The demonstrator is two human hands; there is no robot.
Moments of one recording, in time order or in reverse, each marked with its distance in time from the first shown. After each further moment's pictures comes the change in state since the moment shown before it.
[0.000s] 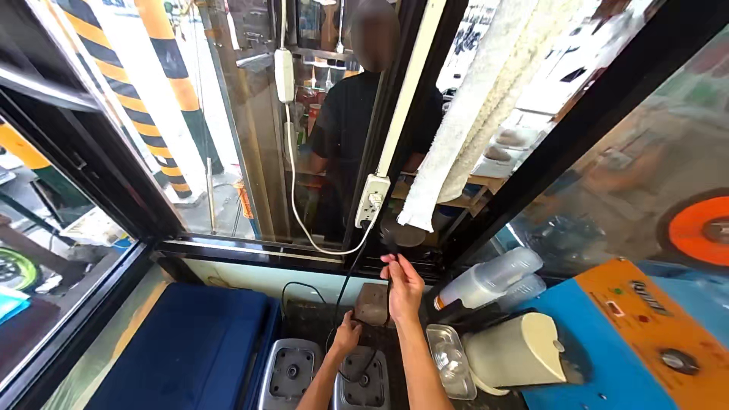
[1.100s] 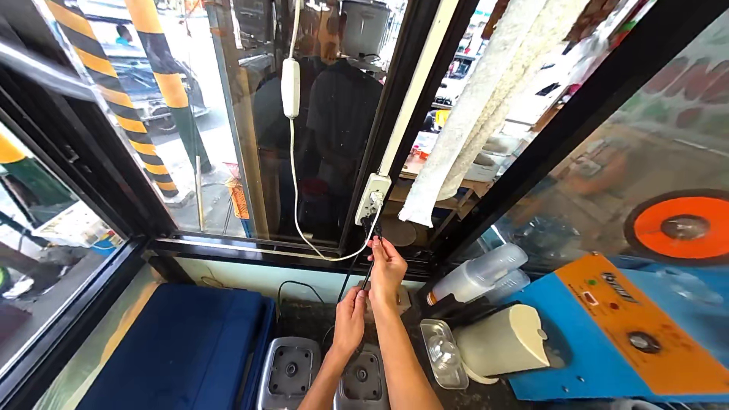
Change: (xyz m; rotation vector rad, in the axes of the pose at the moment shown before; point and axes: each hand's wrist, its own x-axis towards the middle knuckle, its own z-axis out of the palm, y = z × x) left_hand -0.105 0.126 -0.029 -0.281 0.265 0.646; right_hand 0.011 -0.031 0.075 -0.303 0.287 0.248
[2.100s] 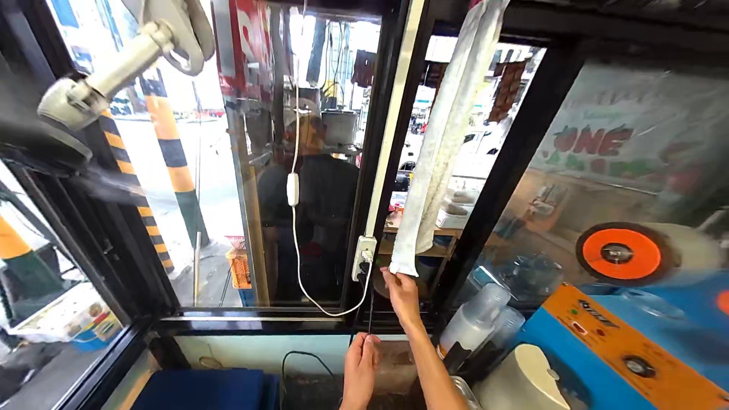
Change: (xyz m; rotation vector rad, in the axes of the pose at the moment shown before) left_hand 0.013 0.044 -0.007 -0.191 -0.077 0.014; right_hand 0.071 -0.028 -0.026 -0.290 -0.179 -0.180
